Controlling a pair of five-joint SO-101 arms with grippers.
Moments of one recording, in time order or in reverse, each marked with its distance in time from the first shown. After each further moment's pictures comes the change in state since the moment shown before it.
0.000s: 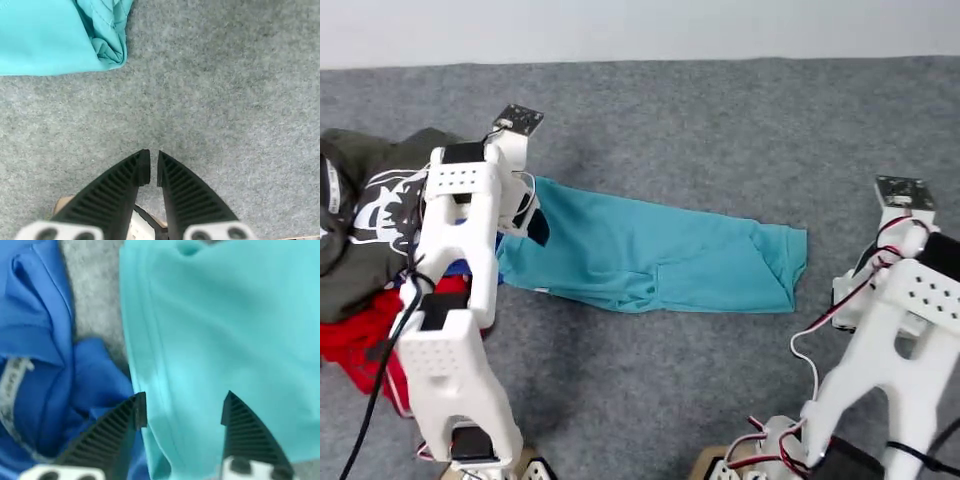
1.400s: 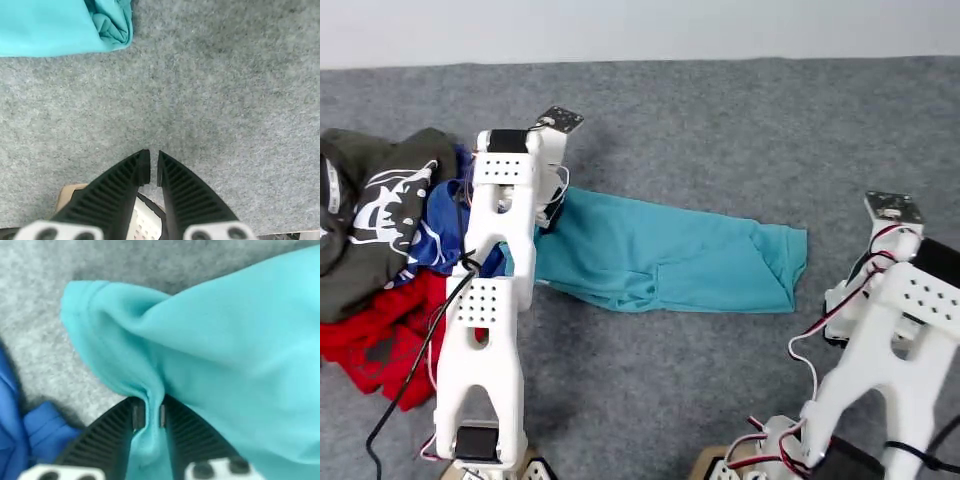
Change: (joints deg) left arm 6.3 32.1 -44.5 18.5 0.3; right arm 0.0 0.0 4.8 -0.1 0.0
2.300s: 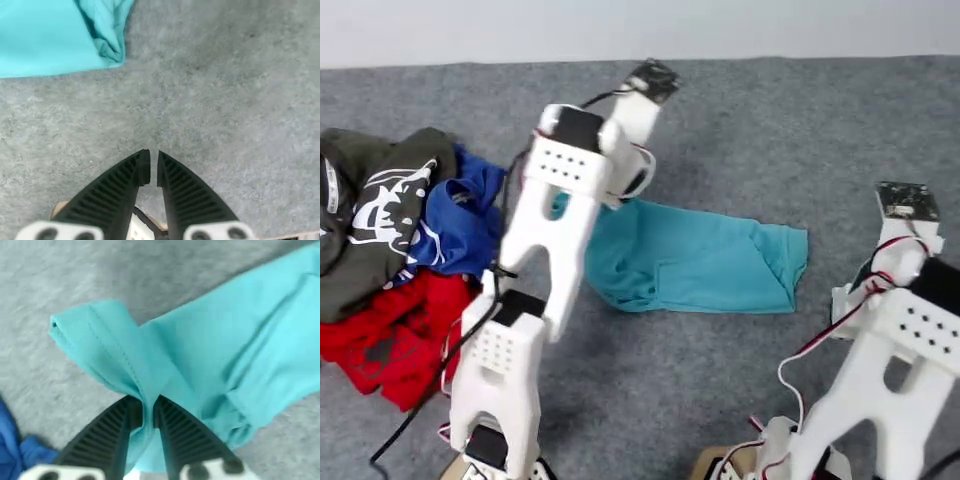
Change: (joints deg) left arm 20.0 -26.5 10.5 -0.1 4.4; right arm 2.3 -9.9 0.0 0.0 0.0
